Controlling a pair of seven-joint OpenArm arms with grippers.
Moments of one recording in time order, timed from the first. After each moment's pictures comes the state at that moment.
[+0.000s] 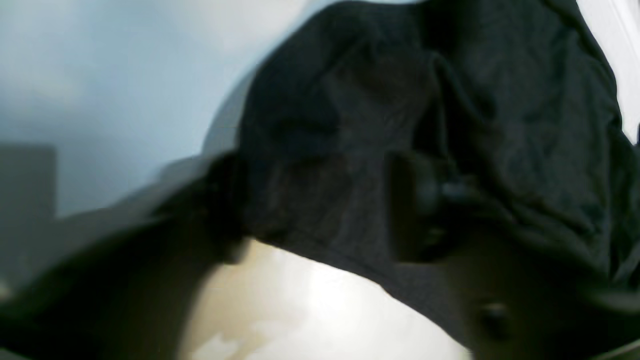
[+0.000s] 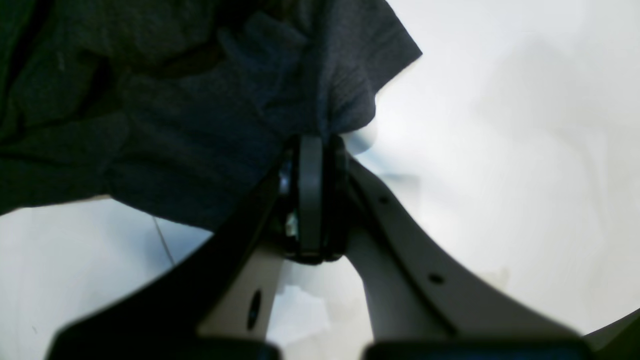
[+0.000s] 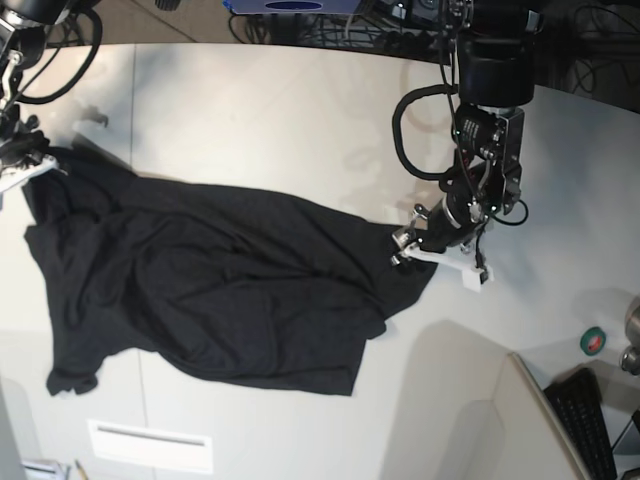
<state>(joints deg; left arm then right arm) -5.9 -6.4 -6.1 59.2 -36.6 -1.2 29.8 -11.2 7.3 36.9 85.4 13.4 16.5 -49.0</state>
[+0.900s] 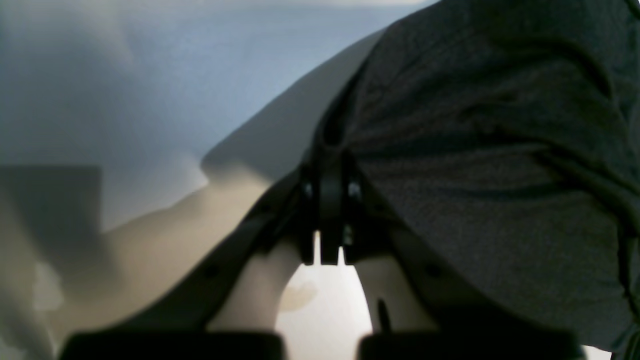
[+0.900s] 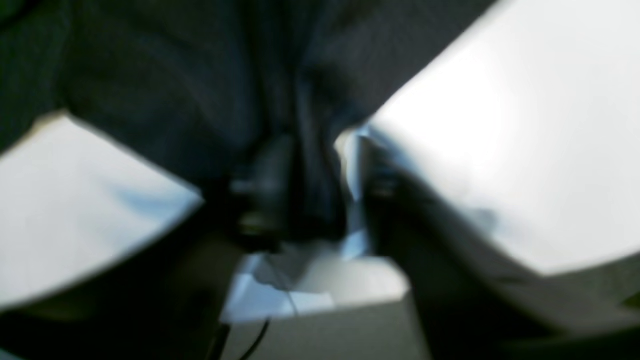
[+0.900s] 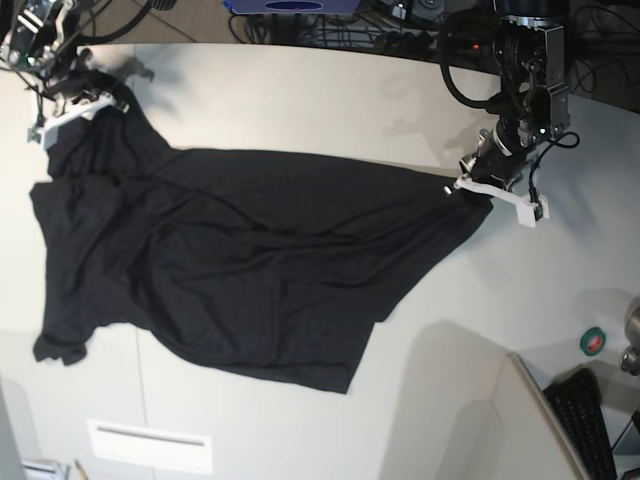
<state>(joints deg) 13.5 -12.0 -11.9 81.9 -35.7 -0.1 32.5 -21.8 -4.4 37.3 89.0 13.6 16.5 -49.1</state>
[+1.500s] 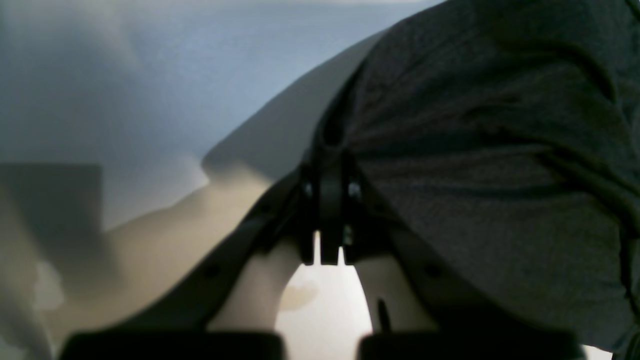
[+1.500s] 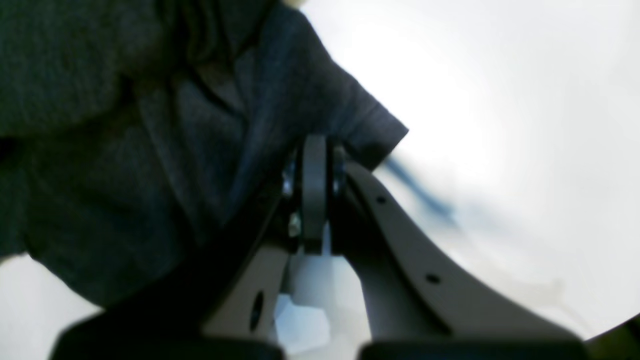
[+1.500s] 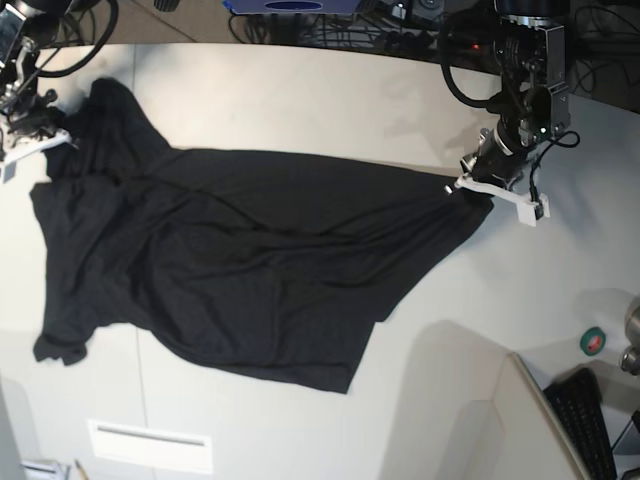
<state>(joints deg) 13.5 -12.0 -12.0 81.8 -35.7 -0.1 32.5 -12.4 5.7 39.8 75.7 13.6 16.4 -42.8</state>
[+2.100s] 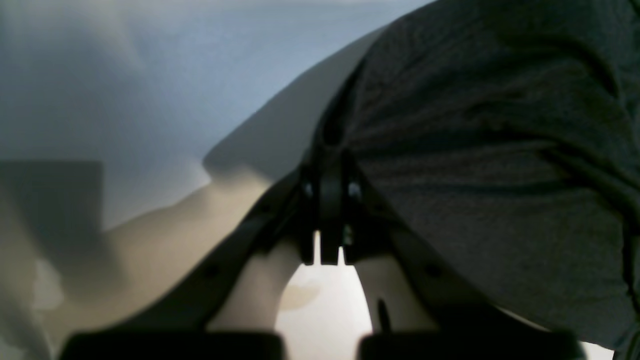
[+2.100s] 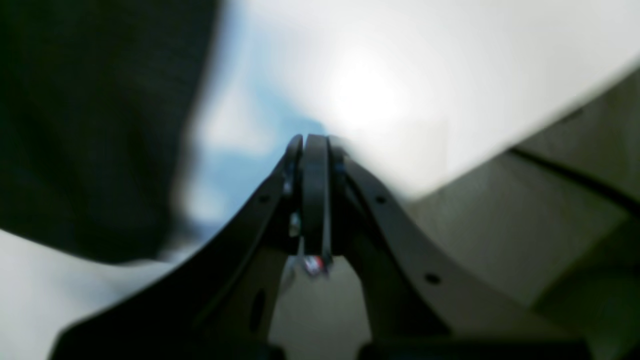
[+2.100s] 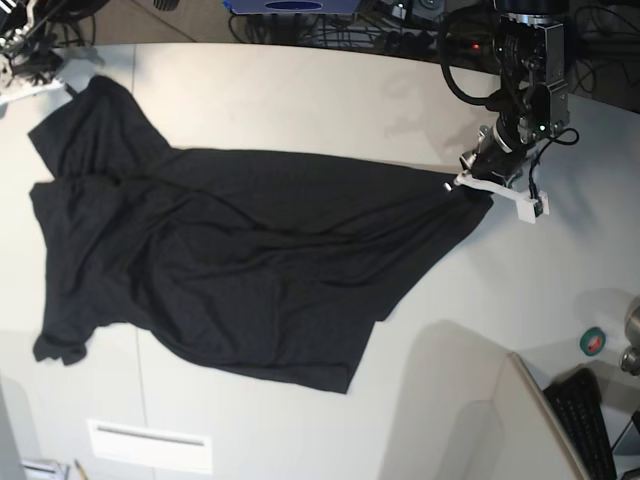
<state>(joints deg) 13.8 -11.9 -12.1 81.8 -35.7 -0.1 32.5 -24.4 -0.8 43.1 88.4 14.0 9.2 -42.8</state>
